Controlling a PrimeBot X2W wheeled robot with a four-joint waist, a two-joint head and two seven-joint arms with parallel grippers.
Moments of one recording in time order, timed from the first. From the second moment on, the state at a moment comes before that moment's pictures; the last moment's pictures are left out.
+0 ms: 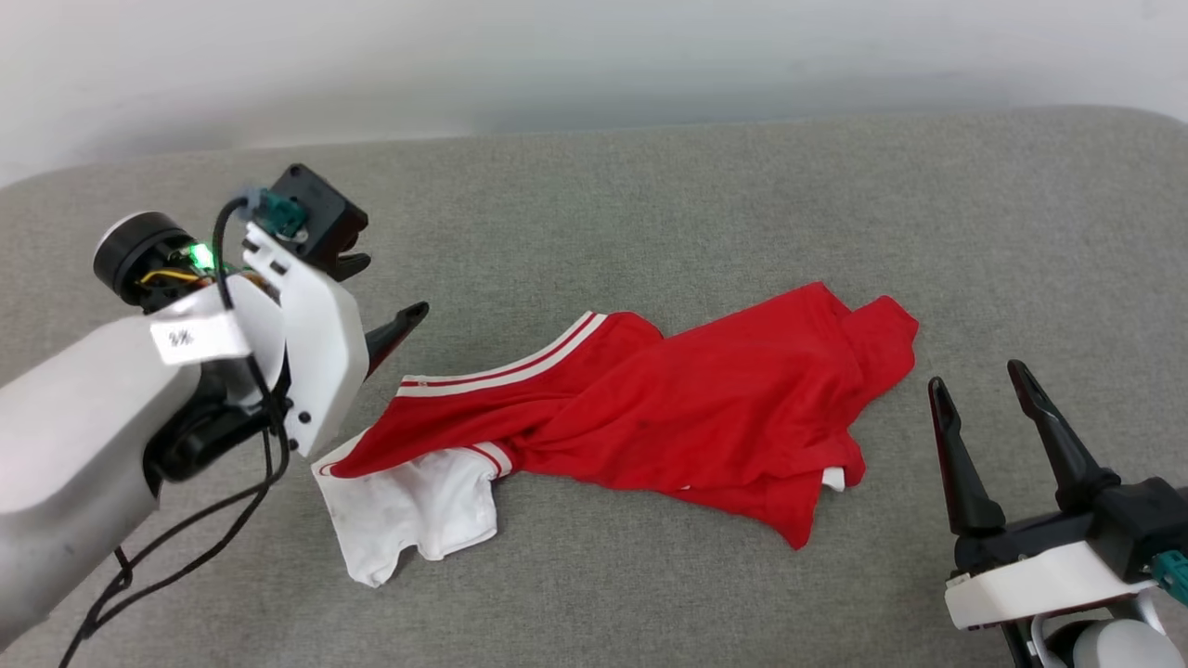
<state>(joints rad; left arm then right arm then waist) -0.98 0.86 -1.10 0.08 -0.95 -0.03 0.35 -0.05 -0.16 0.04 0.02 0.12 0.13 -0.26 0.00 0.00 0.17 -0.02</state>
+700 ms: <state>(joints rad) -1.07 0.75 -1.25 0.33 -1.02 -0.12 0.79 -0.17 -0.14 0.06 0.00 0.10 0.13 -0.26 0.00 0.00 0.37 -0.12</state>
